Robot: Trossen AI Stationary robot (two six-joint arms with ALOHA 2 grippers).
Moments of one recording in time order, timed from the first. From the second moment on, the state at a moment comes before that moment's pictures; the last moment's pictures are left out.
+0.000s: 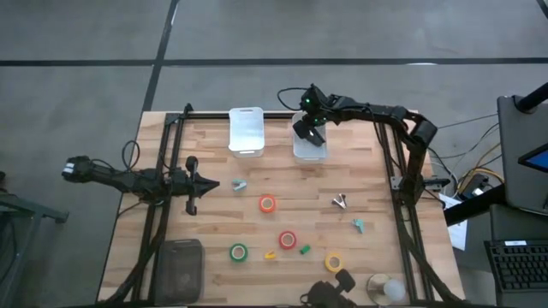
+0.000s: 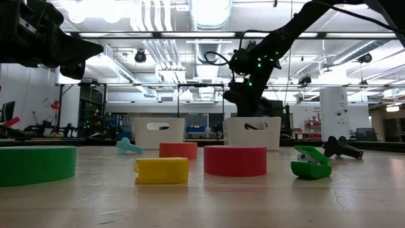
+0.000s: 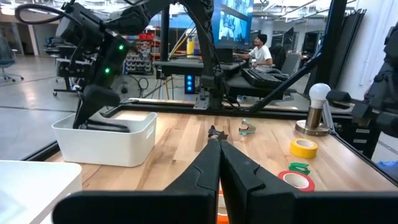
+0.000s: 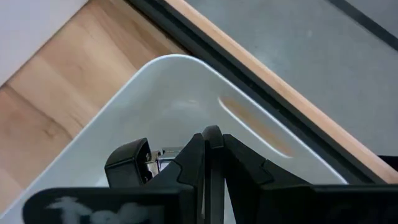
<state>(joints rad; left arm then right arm) -0.23 0.24 0.01 0.23 -0.31 -0.03 -0.65 1.89 1.34 -0.47 0.11 0.18</state>
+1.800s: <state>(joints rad) -0.23 0.24 0.01 0.23 -0.31 -0.03 -0.07 1.60 1.30 -0.65 0.15 -0.01</state>
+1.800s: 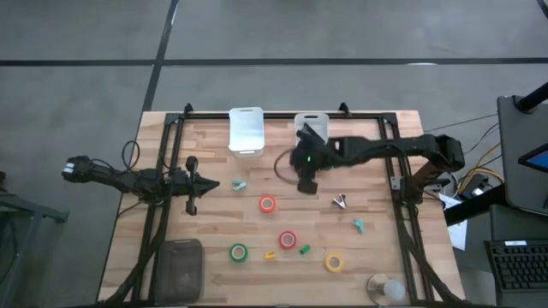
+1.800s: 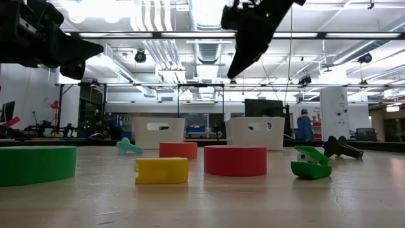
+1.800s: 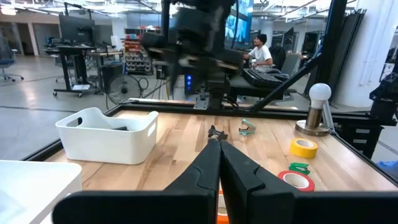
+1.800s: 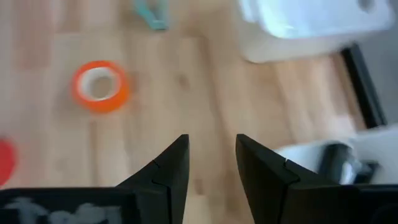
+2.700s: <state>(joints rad) -0.23 0.24 0.01 0.23 -0.31 -0.03 0.42 1.64 0.95 -0.29 0.10 0.02</state>
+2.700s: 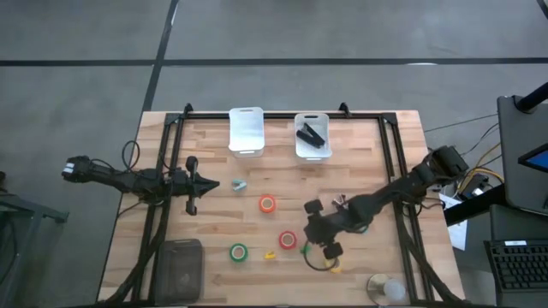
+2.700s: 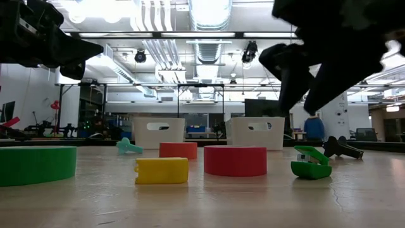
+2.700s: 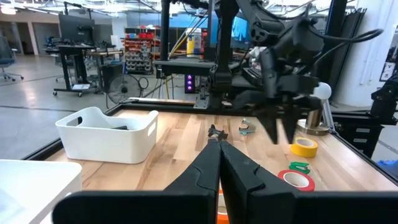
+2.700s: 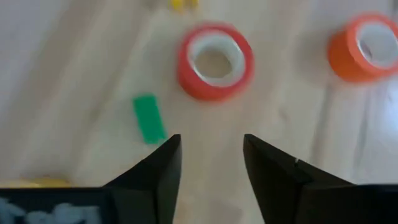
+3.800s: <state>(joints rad) -0.23 0.24 0.01 0.21 -0.31 -0.03 0.45 1.80 0.88 0.00 -0.03 0.16</state>
